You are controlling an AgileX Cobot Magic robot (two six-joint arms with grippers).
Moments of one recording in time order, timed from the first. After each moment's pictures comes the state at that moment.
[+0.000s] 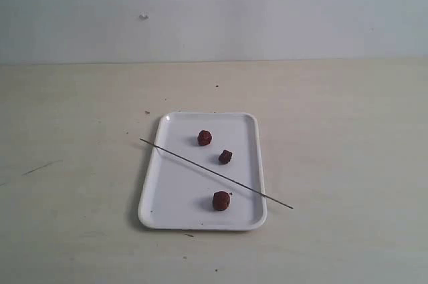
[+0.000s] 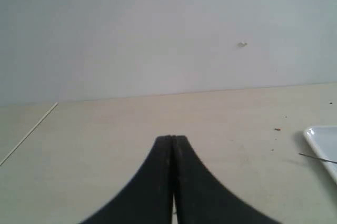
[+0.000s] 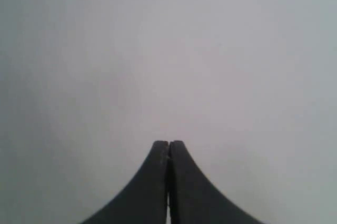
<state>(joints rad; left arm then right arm) 0.01 0.00 0.00 -0.11 0.13 0.17 0.12 0.06 0.00 -0.17 -0.44 0.61</state>
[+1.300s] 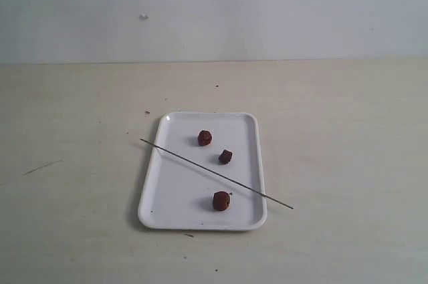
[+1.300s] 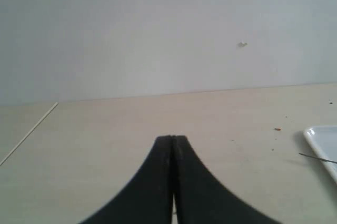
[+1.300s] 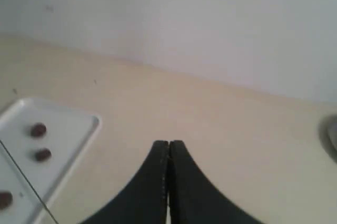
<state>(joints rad) 0.01 0.00 0.00 -0.11 0.13 0.17 0.12 0.70 -0.79 -0.14 0.63 0.04</state>
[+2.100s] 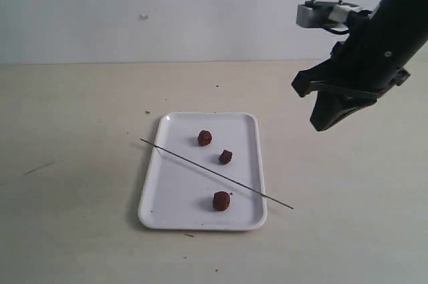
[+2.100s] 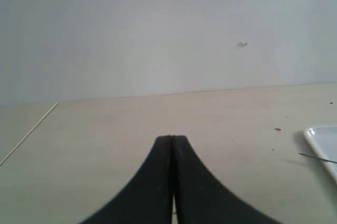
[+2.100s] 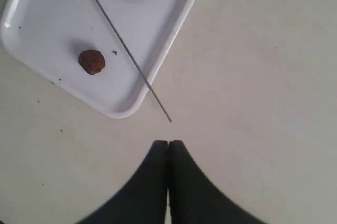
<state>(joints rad) 0.01 0.00 0.00 -0.11 0.13 0.17 0.12 1.67 -1.27 0.33 1.11 -0.27</state>
